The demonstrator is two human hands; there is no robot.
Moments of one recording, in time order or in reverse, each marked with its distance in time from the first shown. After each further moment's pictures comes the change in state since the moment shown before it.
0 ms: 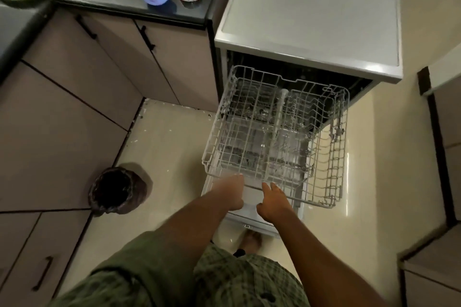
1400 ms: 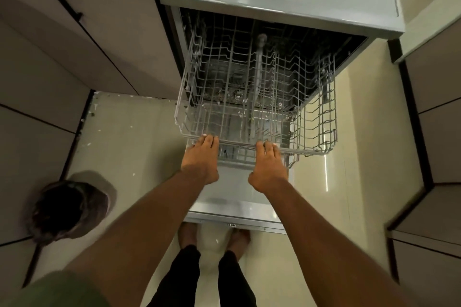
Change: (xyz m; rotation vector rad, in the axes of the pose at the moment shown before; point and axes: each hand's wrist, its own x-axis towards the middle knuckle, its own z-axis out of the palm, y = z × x) left_hand 0.107 -0.029 -0.023 0.136 0.213 0.030; right_hand 0.094 0.018 -0.029 -0.206 0.216 0.029
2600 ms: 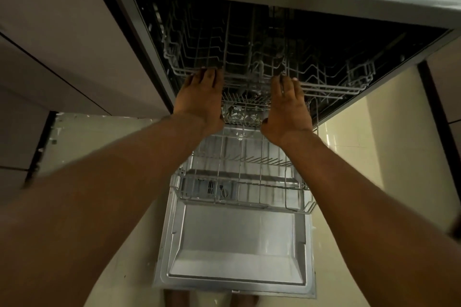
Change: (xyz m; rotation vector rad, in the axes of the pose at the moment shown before) left_hand 0.233 -0.034 -0.115 0.140 0.382 0.019; right_hand 0.232 0.016 -0.106 -0.013 0.356 0.031
